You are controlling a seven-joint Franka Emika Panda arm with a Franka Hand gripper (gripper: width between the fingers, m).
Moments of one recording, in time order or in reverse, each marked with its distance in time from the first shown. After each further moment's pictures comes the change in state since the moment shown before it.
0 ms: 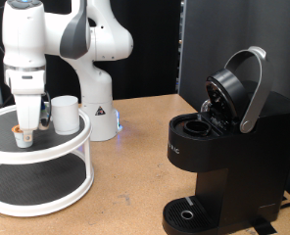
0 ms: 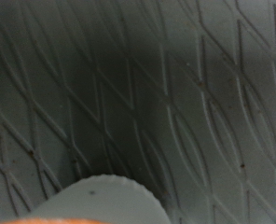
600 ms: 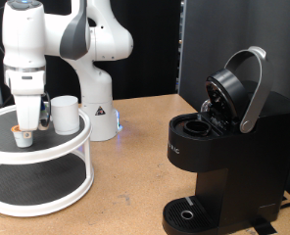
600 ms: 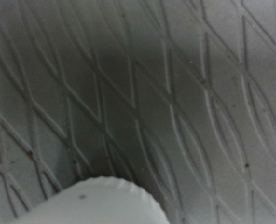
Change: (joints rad) arm -0.004 0.002 0.000 -0.005 0.000 0.010 0.000
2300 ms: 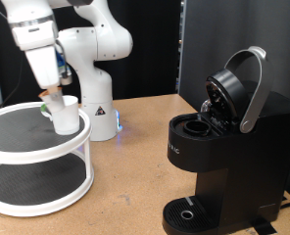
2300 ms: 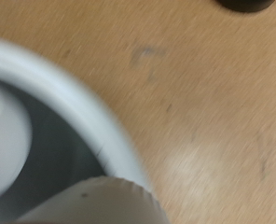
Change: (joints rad) arm 0.119 -0.136 0.062 0.196 0.392 -0.395 -0.027
